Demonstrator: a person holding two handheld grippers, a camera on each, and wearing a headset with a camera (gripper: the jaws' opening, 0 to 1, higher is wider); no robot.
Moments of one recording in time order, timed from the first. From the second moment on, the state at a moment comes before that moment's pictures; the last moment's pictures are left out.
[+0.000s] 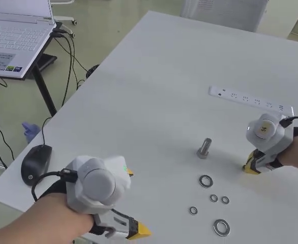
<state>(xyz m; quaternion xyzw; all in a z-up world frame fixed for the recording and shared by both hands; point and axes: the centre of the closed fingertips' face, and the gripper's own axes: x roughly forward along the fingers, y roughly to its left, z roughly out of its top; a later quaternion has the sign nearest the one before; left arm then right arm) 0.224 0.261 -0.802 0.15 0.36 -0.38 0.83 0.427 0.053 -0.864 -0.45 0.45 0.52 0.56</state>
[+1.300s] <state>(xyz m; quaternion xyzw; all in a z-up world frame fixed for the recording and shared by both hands) 0.217 0.265 -0.789 0.16 0.36 -0.39 0.83 0.420 0.055 -0.810 -0.43 0.44 0.52 0.59</state>
